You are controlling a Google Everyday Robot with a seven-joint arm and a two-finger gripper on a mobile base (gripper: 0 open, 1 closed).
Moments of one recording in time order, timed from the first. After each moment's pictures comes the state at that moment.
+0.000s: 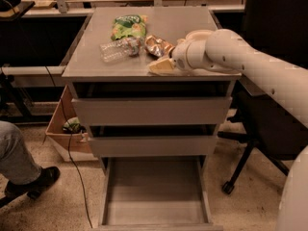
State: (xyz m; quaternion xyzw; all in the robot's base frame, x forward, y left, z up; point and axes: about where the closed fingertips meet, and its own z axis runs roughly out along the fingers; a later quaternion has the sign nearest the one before) arm 0.778 -0.042 0.841 -0.40 0.75 0.13 0.52
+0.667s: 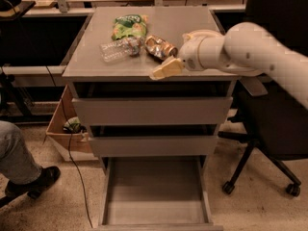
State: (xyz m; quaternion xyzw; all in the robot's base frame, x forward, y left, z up) arm 0.718 -0.047 0.886 -0.43 0.72 0.15 0.53
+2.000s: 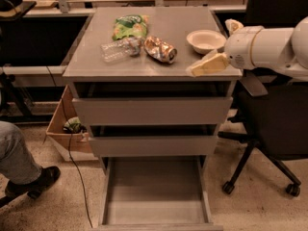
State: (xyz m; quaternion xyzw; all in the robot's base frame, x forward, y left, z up) arm 0.652 -0.153 0.949 -0.42 0.70 0.09 0.57
